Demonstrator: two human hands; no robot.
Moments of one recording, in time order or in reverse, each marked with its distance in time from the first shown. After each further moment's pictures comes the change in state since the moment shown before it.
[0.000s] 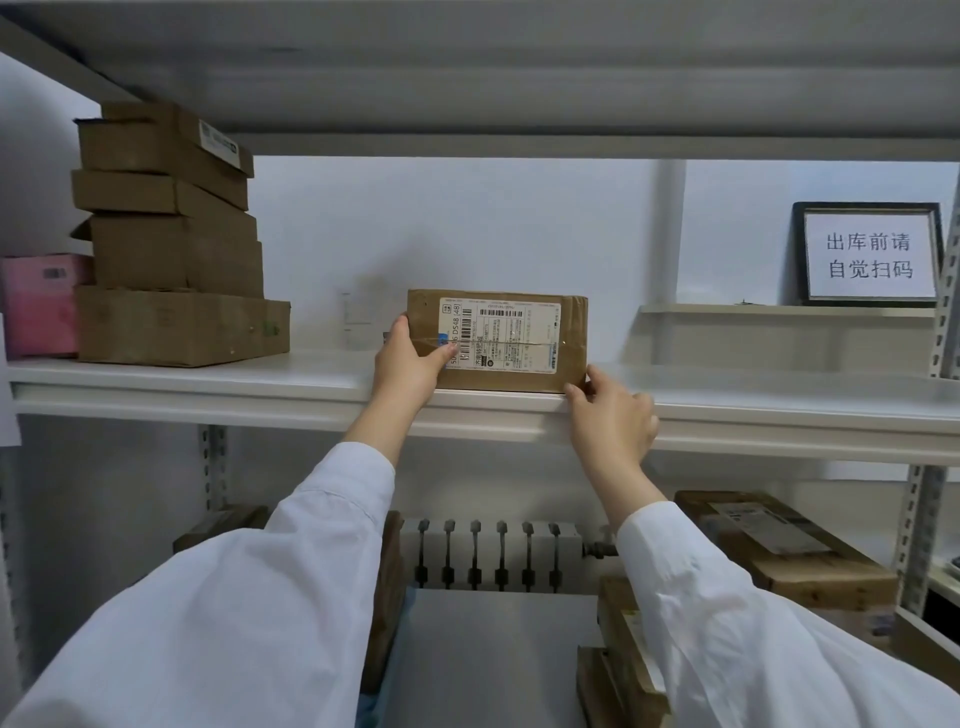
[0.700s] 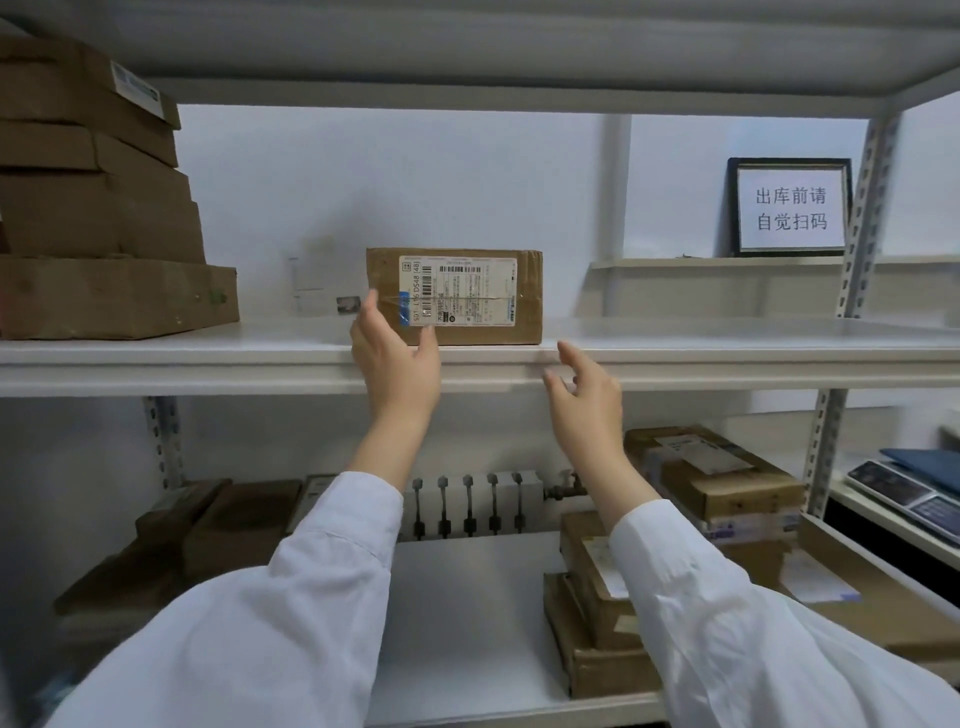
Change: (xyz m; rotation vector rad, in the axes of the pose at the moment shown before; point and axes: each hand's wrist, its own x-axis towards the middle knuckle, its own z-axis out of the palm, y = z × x) left_hand -0.073 0.007 0.015 -0.127 0.235 0.133; right_hand -0.049 0.018 -0.027 0.344 -0.097 -0.010
